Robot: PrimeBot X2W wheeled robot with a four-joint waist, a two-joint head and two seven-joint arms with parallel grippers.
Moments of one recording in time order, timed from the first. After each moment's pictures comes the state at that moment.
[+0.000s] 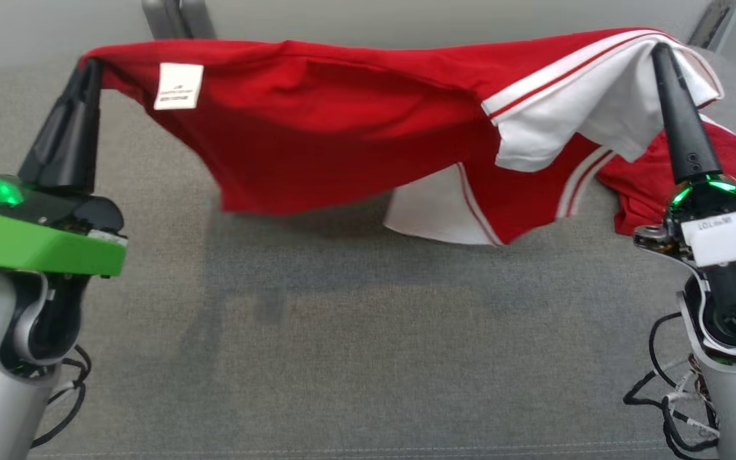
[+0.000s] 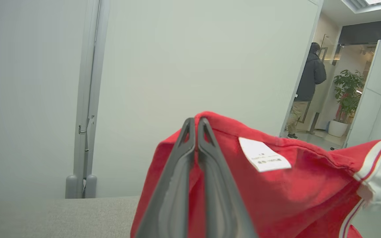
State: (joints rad) left arm -0.48 0.45 -0.39 -0.04 -0.92 -0.08 -0.25; right arm -0.27 -0.20 0.17 -0.22 1.16 0.11 -0.06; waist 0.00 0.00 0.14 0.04
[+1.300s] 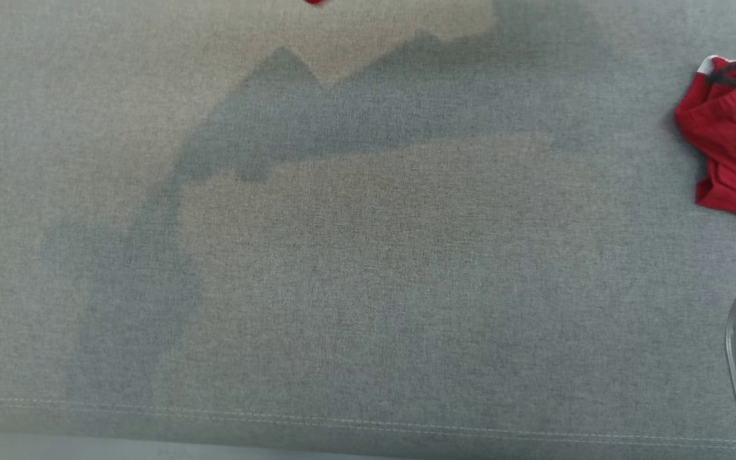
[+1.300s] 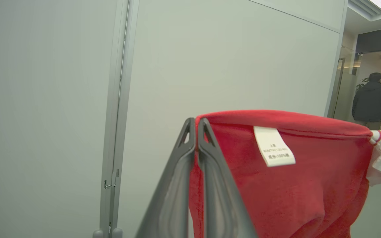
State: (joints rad) left arm -0.94 0.57 -0.28 -0.12 -1.05 0.04 0.00; right arm -0.99 -0.13 -0.07 0.01 1.08 -0.13 0.04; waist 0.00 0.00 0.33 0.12
